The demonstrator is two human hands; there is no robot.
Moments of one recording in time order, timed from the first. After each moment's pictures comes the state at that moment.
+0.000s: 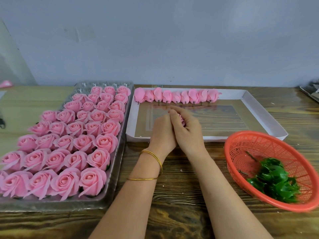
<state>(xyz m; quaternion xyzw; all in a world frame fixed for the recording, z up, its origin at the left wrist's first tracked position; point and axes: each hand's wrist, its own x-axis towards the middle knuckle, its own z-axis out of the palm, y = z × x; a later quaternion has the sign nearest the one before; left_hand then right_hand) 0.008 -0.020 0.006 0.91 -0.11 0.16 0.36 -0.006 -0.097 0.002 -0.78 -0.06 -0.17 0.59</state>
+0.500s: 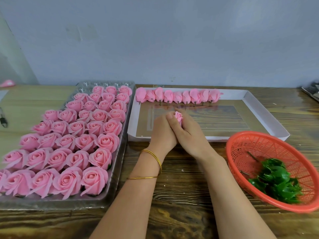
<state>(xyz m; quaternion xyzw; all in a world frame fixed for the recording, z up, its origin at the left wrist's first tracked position) 0.010 -0.018 0.007 0.89 -0.11 0.13 0.42 -0.010 -0.110 0.009 -0.84 -0.14 -0.06 0.52</state>
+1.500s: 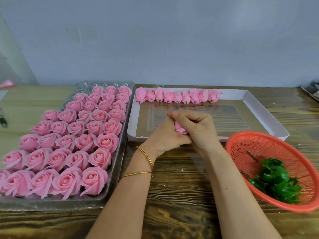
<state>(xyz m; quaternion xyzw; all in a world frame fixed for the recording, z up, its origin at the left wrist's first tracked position) -0.006 -0.008 0.024 0.76 -0.22 -0.07 0.61 -0.012 -0.118 0.023 -0.64 -0.11 -0.06 0.75</state>
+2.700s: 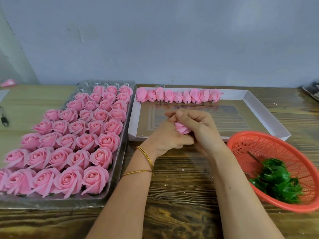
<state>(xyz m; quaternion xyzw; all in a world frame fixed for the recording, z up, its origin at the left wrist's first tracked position) -0.002 -0.007 0.017 0.71 -0.18 -0.15 0.67 -0.014 -0.123 0.028 -0.62 -0.15 0.01 0.77</state>
